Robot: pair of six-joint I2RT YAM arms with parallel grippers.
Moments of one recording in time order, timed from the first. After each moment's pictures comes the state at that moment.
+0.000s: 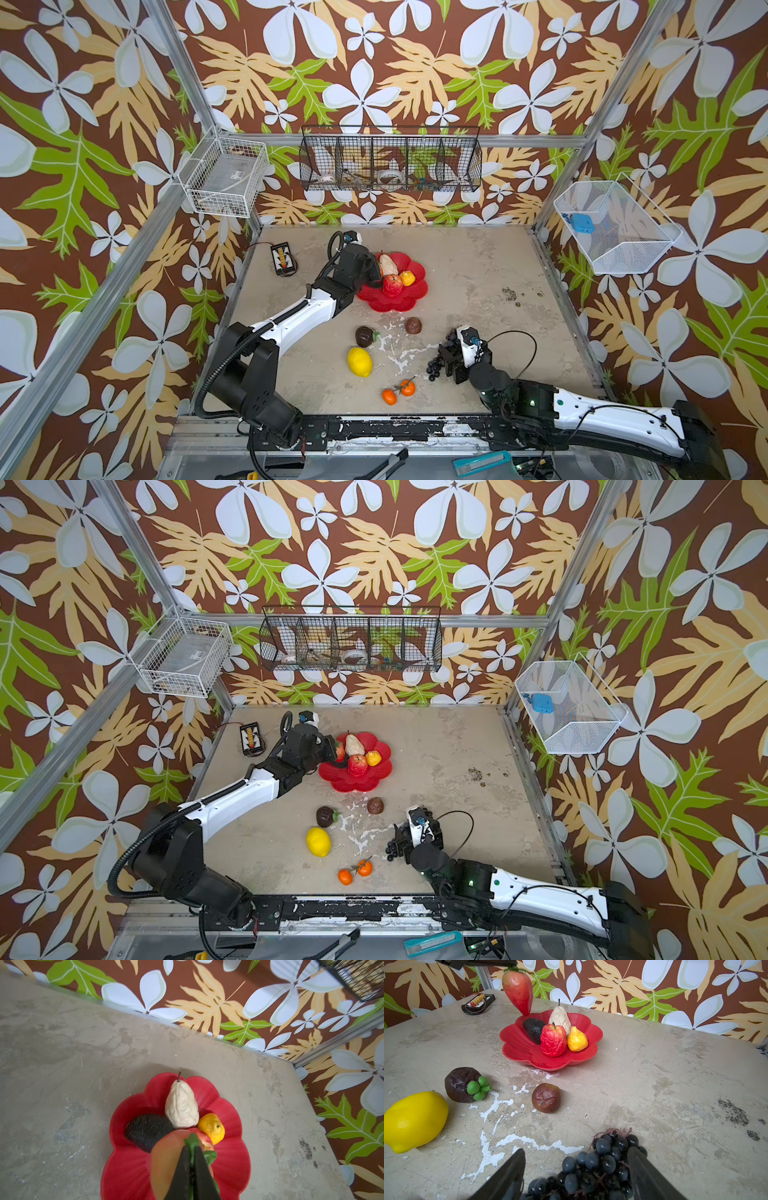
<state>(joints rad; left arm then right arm) -0.50 1.55 1.05 -0.02 -0.16 -0.60 1.20 0.72 0.27 -0.07 0.78 0.35</state>
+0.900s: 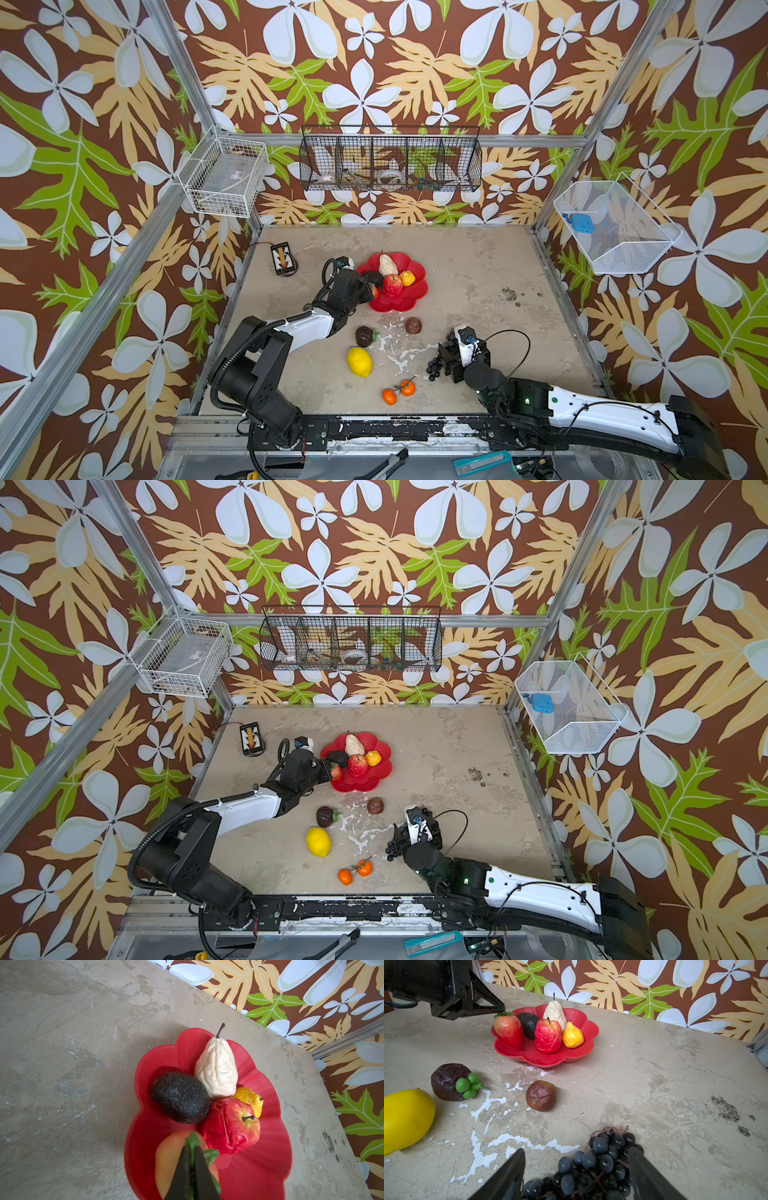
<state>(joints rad) -0.46 1.59 0.76 0.29 -0.11 -0.67 1.20 0.77 0.28 -0.07 0.80 0.37</state>
